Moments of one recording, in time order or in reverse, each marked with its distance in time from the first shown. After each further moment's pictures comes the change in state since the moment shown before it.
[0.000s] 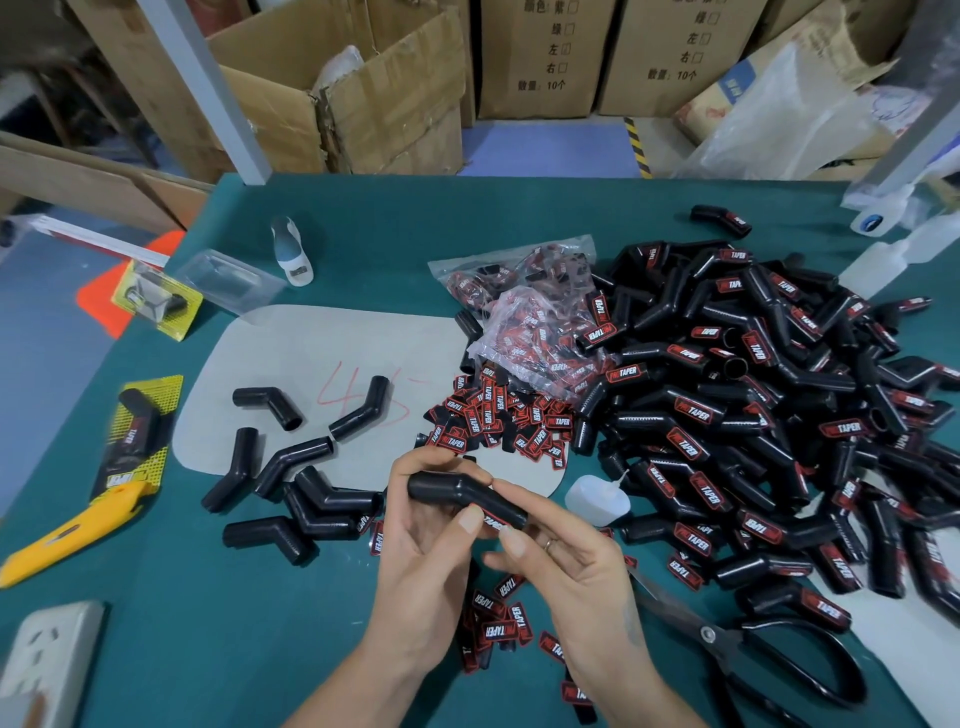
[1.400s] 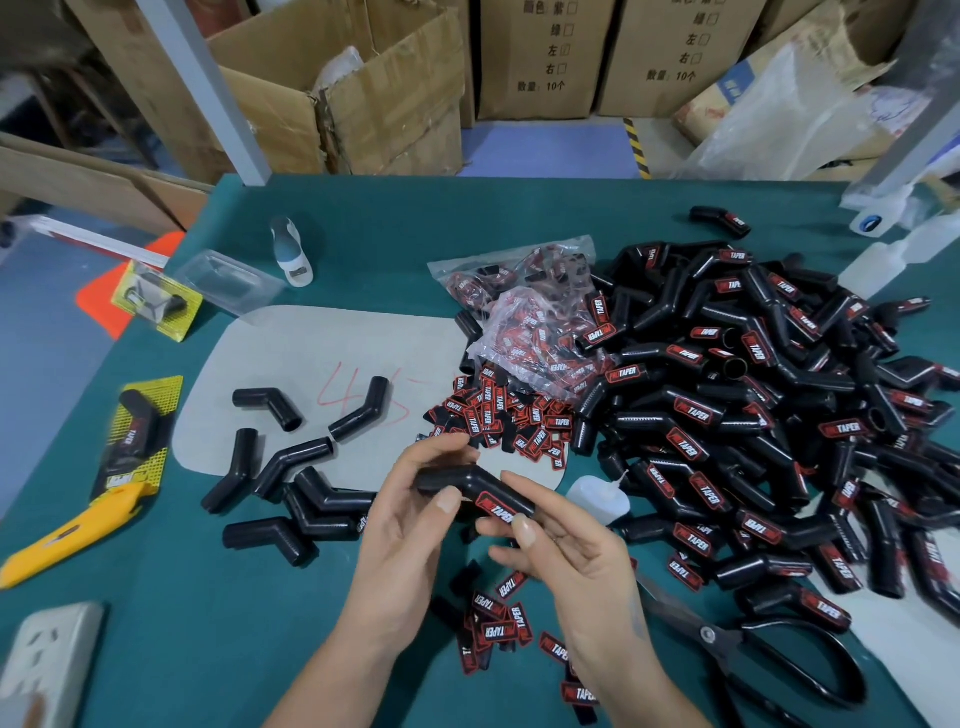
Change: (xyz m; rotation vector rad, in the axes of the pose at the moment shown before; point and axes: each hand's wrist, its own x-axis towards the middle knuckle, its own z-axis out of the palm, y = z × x) left_hand 0.013 0.010 -0.019 0.253 -0.050 0.054; right_hand 0.001 0.003 -0.002 0.002 0.058 0.011
